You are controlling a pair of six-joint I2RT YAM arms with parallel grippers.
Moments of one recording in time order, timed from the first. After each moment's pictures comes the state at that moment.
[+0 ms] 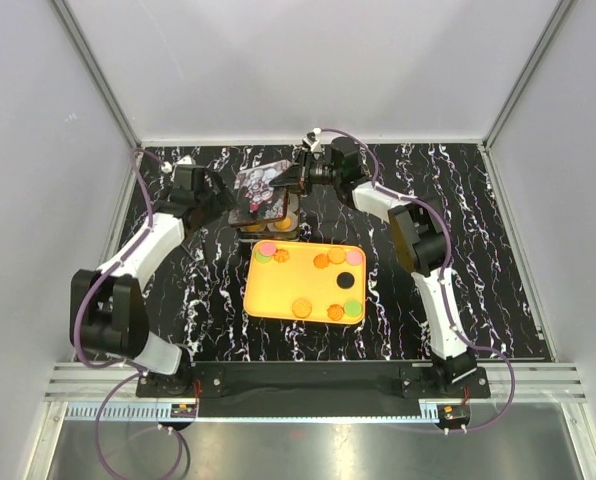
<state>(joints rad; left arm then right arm) -0.17 1.48 1.07 -0.33 -0.08 -0.65 0.45 2.38 1.77 0.46 -0.96 1.20</state>
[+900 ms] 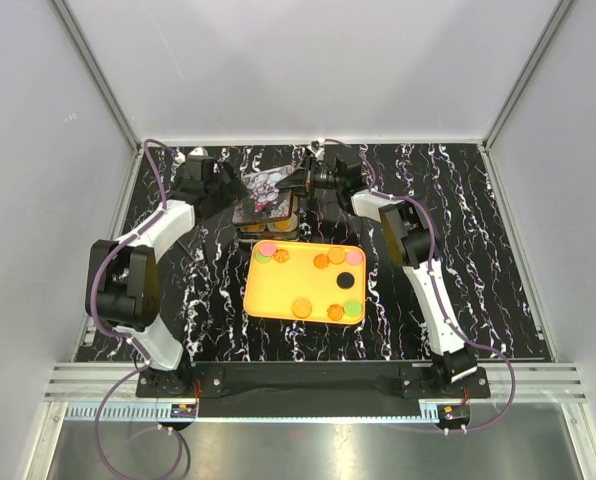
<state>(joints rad) -0.17 1.68 1.17 -0.20 0.01 -0.66 0.40 2.59 1.88 0.71 -1.04 1.44</state>
